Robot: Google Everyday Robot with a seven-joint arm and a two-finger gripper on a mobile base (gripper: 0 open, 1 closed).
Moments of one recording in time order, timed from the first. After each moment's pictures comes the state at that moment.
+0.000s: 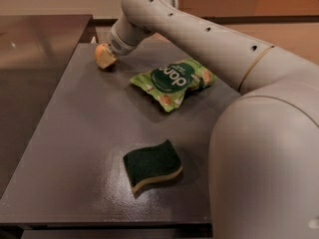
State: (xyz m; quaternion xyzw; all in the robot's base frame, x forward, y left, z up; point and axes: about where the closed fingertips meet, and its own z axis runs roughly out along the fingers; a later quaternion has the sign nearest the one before) arm 0.742 0.150 0.850 -0.49 0.79 0.14 0.35
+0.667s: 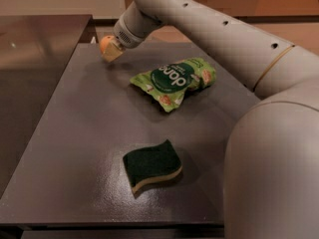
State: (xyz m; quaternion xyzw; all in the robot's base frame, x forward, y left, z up) arm 0.733 0.130 0.879 -0.51 0.77 0.14 0.36
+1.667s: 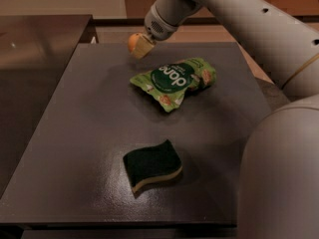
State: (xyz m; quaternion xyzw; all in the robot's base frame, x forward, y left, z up) arm 0.716 0.034 0.896 -0.51 0.79 0.12 0.30
